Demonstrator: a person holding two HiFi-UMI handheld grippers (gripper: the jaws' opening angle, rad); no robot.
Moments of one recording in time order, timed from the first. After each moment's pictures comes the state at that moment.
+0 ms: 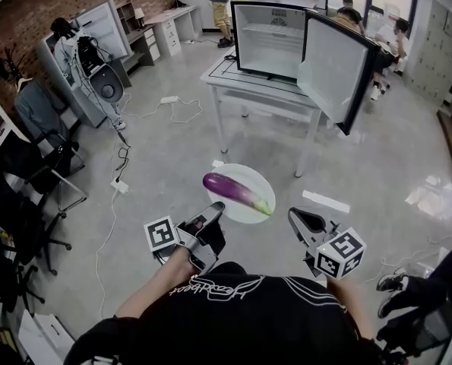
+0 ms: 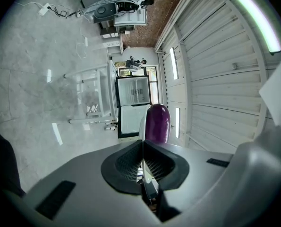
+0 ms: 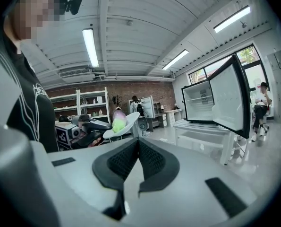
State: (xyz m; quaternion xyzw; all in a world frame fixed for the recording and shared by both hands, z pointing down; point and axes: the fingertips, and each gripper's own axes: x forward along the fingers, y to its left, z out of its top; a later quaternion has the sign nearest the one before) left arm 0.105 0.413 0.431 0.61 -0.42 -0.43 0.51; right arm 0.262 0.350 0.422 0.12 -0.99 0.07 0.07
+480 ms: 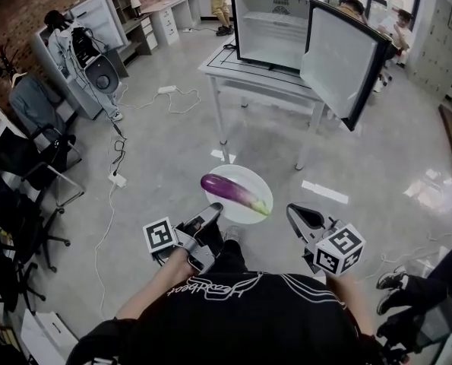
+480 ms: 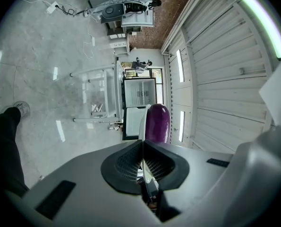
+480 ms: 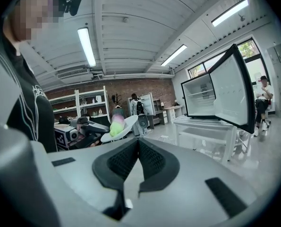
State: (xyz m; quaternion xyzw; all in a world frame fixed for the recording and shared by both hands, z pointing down) left arm 0.081 0.394 0.461 0.58 -0.42 -0.44 0.54; right arm 0.233 0.322 0.443 0.11 -0.99 0.09 0.09
